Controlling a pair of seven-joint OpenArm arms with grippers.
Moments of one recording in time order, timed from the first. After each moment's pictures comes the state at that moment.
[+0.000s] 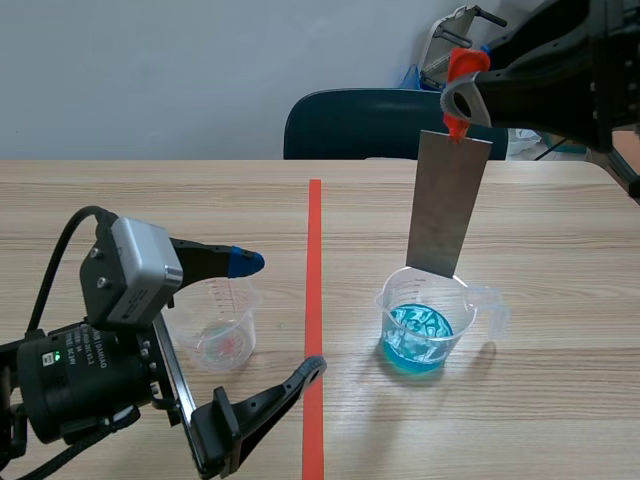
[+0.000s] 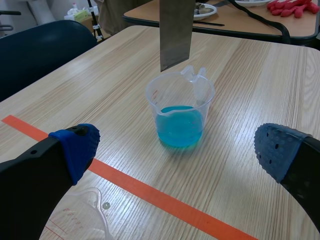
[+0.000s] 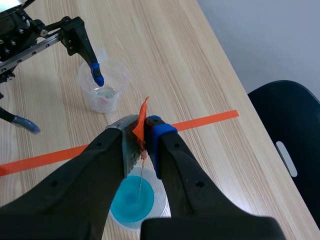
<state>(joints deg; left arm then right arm) 16.7 -29.7 21.0 94.4 -0.5 -32.4 -24.2 2.6 57.6 -5.2 118.9 51.9 45.2 -26.9</state>
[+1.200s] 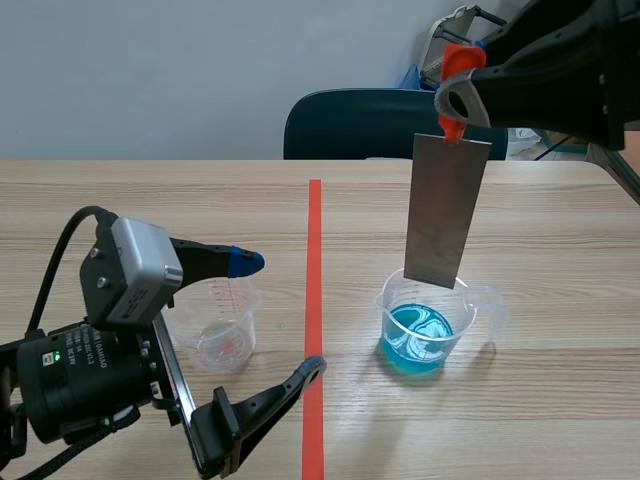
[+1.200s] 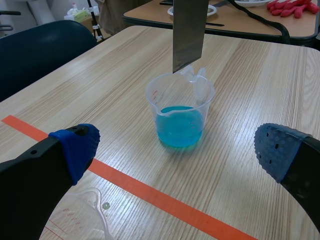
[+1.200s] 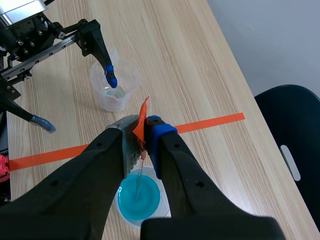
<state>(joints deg) 16.7 -29.7 21.0 94.4 -0.5 -32.4 -24.2 2.6 57.6 -3.8 122.3 55.6 45.3 -32.1</state>
